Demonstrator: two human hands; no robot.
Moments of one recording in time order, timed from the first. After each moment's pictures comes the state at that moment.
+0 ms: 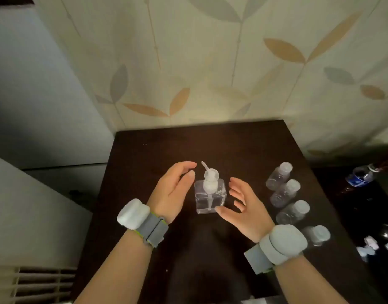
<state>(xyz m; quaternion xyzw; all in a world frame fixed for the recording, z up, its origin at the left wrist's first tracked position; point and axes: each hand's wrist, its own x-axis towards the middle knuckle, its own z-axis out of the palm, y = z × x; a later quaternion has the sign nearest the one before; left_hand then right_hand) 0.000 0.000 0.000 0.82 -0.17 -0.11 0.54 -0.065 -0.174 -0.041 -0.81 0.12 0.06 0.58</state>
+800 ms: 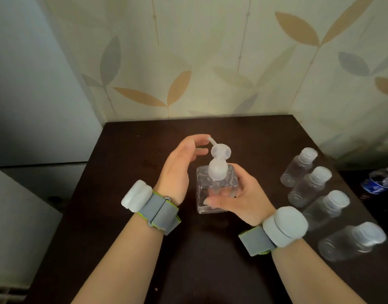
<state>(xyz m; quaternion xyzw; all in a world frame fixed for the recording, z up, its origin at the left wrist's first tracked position) 0.030 -0.030 -0.045 0.69 -0.20 -0.04 0.70 -0.027 -0.170 -0.078 -0.75 -0.06 -0.02 0.65</state>
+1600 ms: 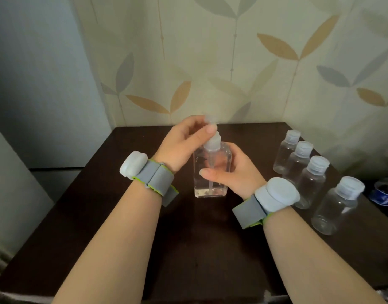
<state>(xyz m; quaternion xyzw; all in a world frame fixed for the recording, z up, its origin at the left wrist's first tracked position) 0.007 -0.034 -0.037 0.71 -0.30 0.01 0.64 -0.035 -0.172 -0.086 -0.74 -0.13 -0.10 0.66</state>
